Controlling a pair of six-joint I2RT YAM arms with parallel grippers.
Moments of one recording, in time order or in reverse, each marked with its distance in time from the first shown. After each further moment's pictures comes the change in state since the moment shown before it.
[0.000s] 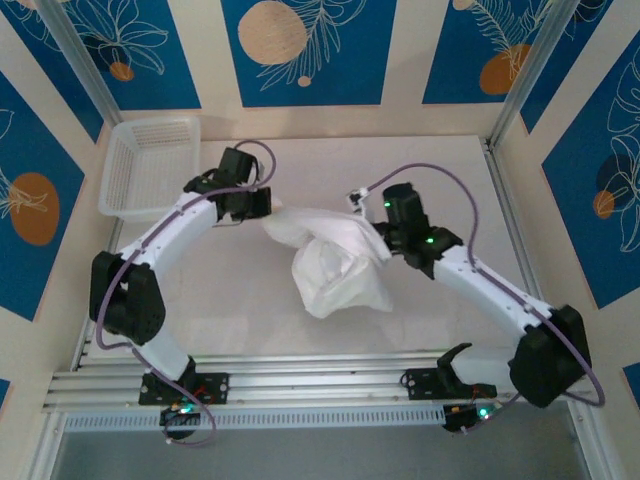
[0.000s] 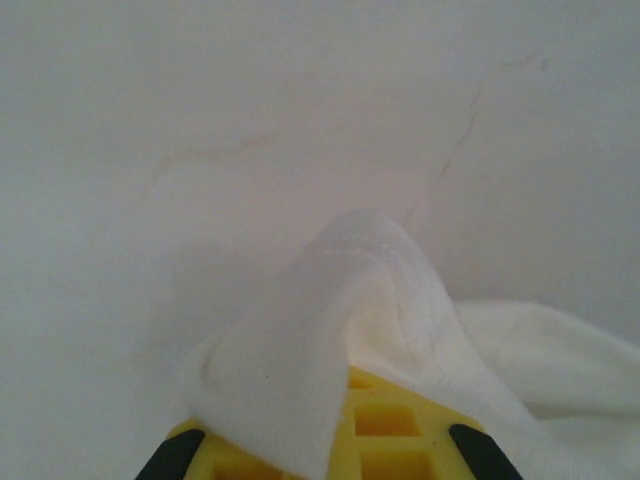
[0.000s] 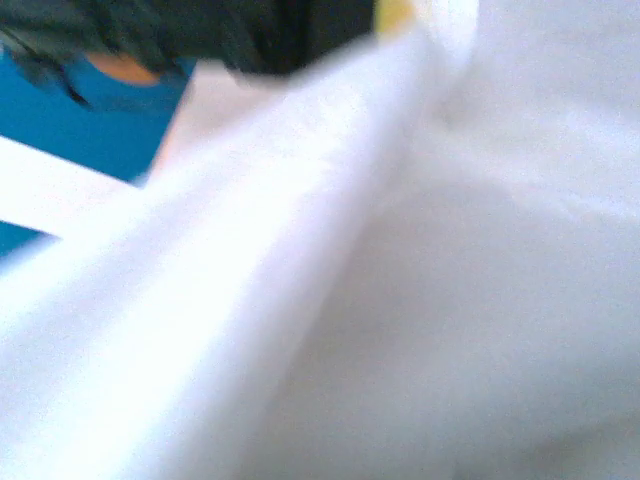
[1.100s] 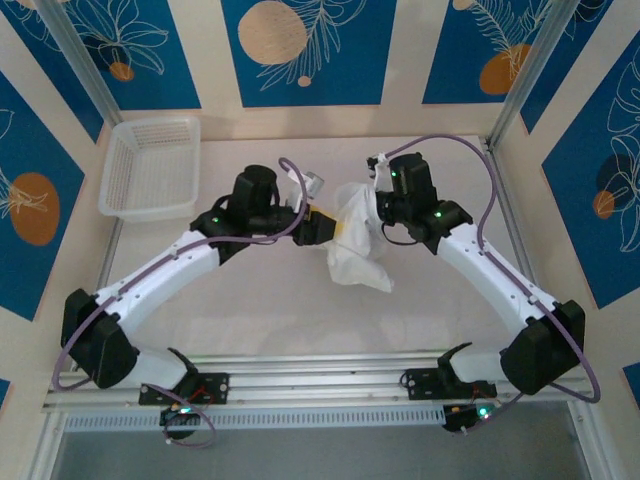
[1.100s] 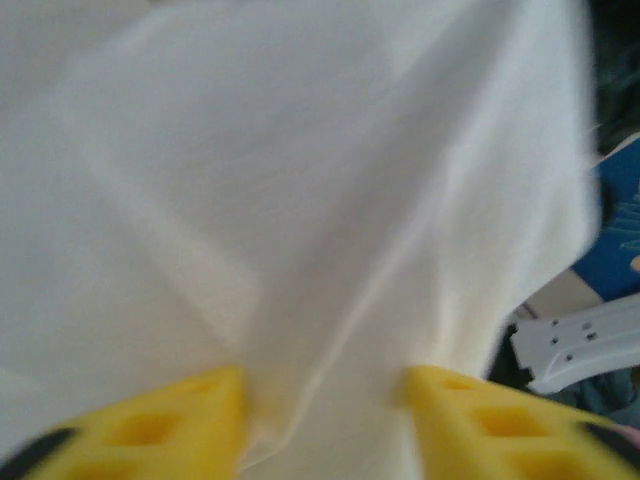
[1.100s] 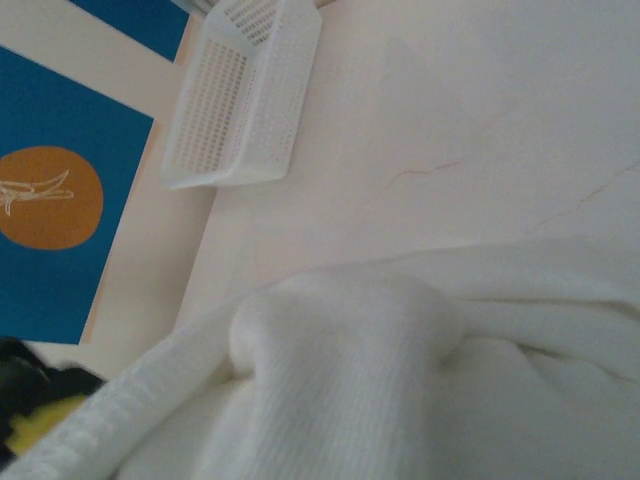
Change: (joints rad) left arm -0.288 -0.246 -0.150 0.414 0.519 0.076; right arm -0.035 0.095 0.262 -0.180 0.293 0.109
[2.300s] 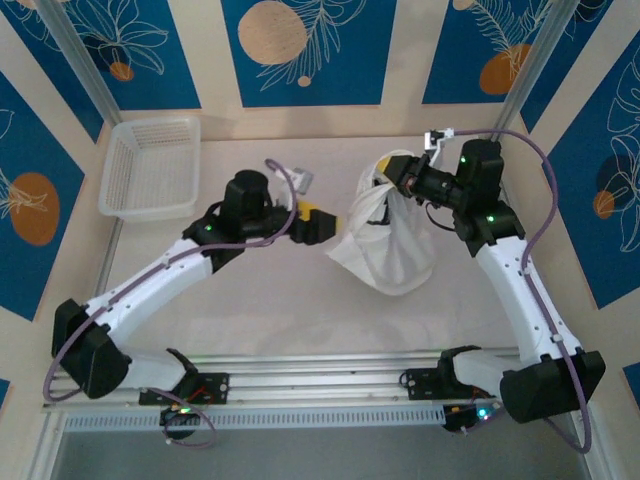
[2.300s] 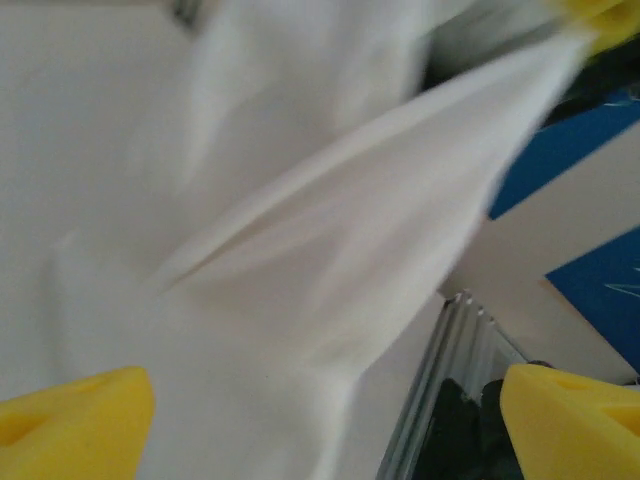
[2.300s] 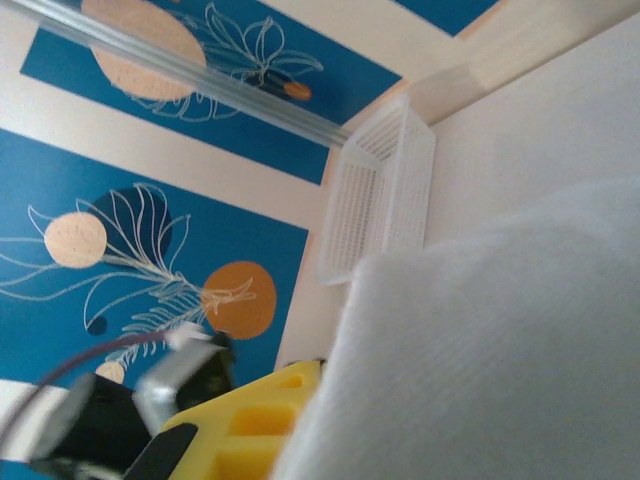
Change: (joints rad) left arm -0.023 -0.031 0.003 0.087 -0.128 -0.093; right arm -0.269 -0.152 0.005 0.153 -0.311 0.301
